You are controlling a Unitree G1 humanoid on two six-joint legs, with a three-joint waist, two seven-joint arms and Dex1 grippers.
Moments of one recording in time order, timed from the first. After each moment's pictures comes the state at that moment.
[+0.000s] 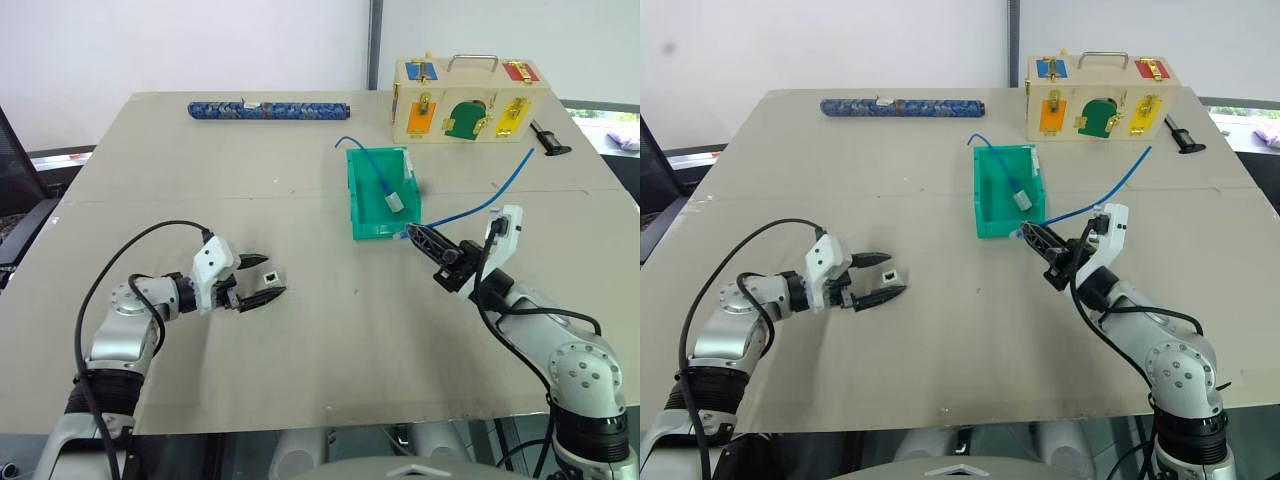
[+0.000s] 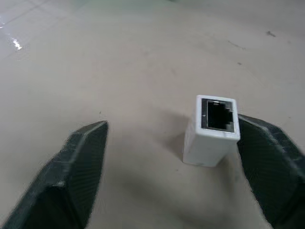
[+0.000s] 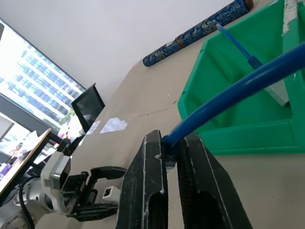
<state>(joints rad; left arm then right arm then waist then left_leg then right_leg) -0.23 0.73 0.03 0.26 -0.29 0.03 -1.16 -0.13 -0.29 -0.08 -0.57 1.21 0.76 -0.01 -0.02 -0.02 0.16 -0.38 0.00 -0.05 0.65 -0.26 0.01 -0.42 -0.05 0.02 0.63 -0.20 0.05</state>
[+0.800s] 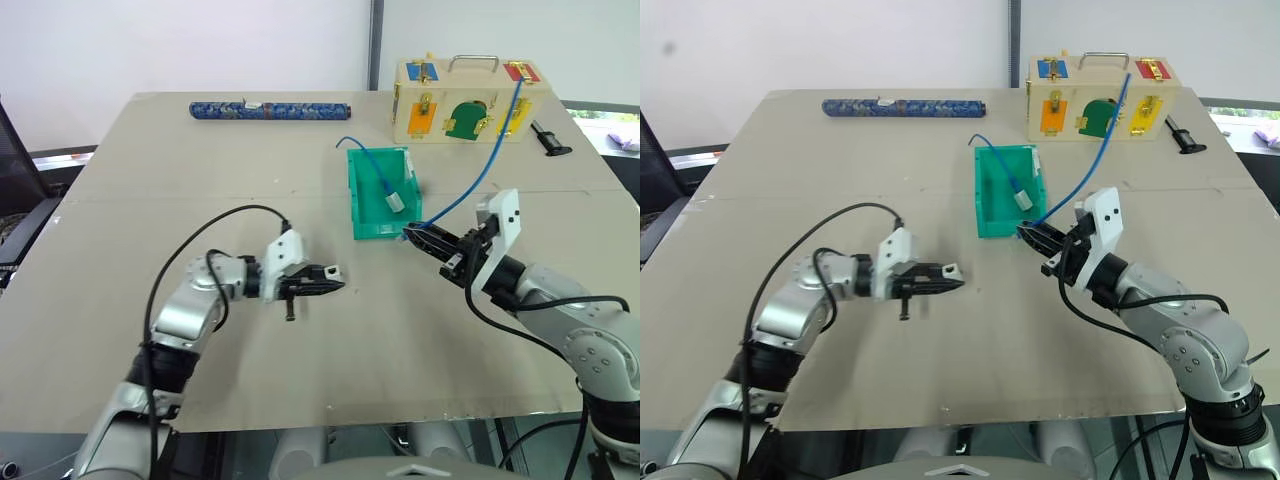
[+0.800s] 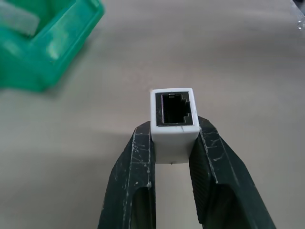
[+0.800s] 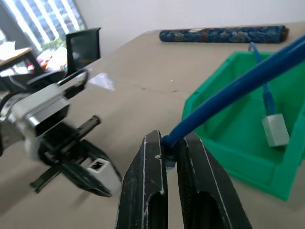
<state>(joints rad) -0.43 0.57 -0.22 0.05 -0.25 0.25 -1.19 -0.29 -0.58 0.05 -0.56 0.89 0.74 0.34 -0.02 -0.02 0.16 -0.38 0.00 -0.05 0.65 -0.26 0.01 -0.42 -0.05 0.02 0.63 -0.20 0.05</state>
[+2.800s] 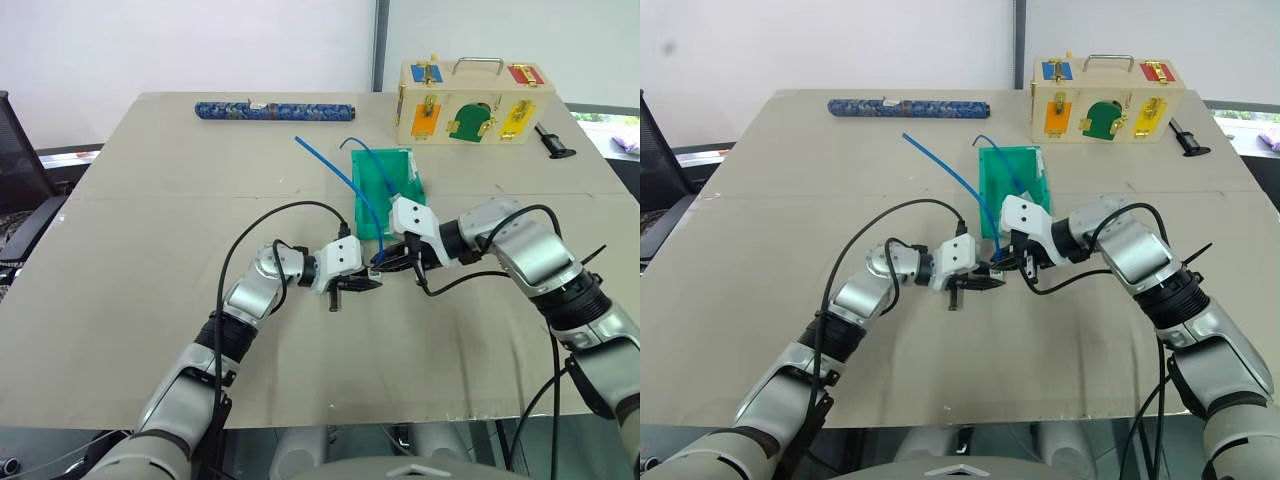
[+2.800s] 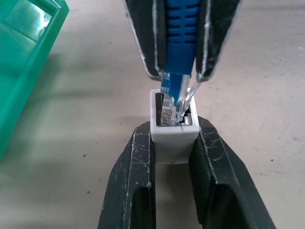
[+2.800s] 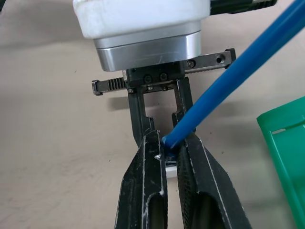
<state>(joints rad) -0.58 0.41 -0.36 0.33 -0.04 0.03 -1.13 -0.80 -0.58 0.47 0.01 0.23 0.61 1.20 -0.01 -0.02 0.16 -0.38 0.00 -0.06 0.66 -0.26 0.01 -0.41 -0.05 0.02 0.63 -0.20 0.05</state>
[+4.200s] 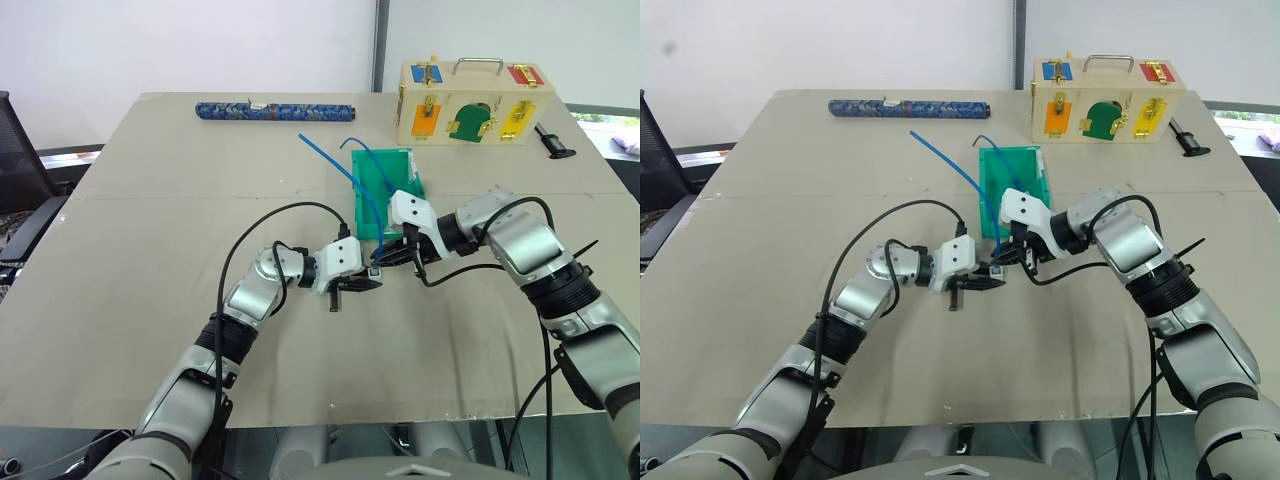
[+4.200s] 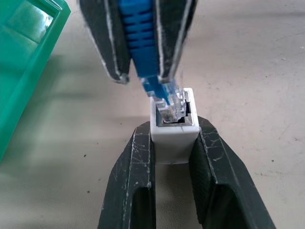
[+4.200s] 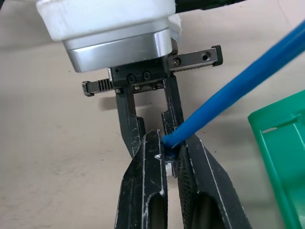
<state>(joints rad) -0.57 0.40 -0.35 0.33 -0.03 0.01 -1.13 -0.84 -0.53 0.46 0.13 0.17 0.55 1.26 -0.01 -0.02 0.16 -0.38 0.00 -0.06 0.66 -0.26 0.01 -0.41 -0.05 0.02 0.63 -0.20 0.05</state>
